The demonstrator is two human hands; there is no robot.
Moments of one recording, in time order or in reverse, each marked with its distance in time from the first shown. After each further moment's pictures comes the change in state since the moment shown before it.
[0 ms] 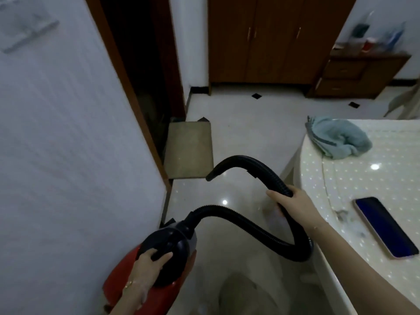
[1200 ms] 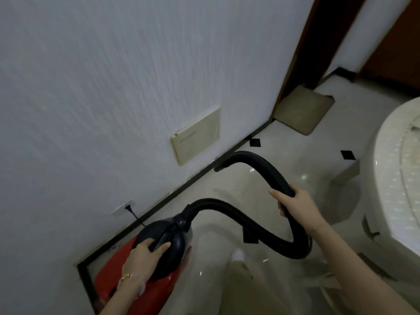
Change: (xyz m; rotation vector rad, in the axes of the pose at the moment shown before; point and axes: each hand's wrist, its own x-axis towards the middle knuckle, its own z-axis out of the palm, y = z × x) left_hand -0.629 -0.427 0.231 -0.274 0.470 -0.496; right_hand -0.511 0.225 -0.015 -0.237 -0.683 -0.241
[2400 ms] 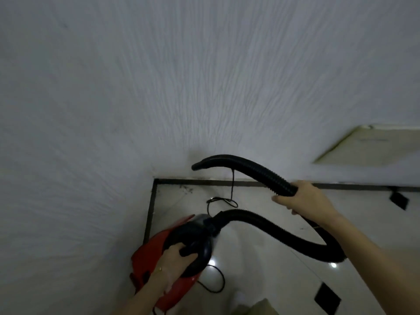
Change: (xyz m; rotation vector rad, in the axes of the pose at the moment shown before) left_hand 0.161 -0.321 0.065 -0.590 -0.061 -0.290; right_hand 0.102 0.025 0.442 -0.910 -0.615 -0.371
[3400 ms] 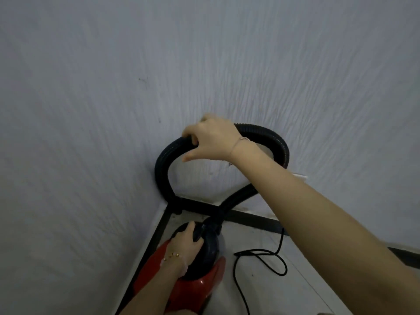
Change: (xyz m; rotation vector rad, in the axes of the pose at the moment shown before) left_hand 0.282 -0.085 0.009 0.140 0.552 0.302; right_hand 0.173 -0.181 0.227 -0.671 0.264 -1.118
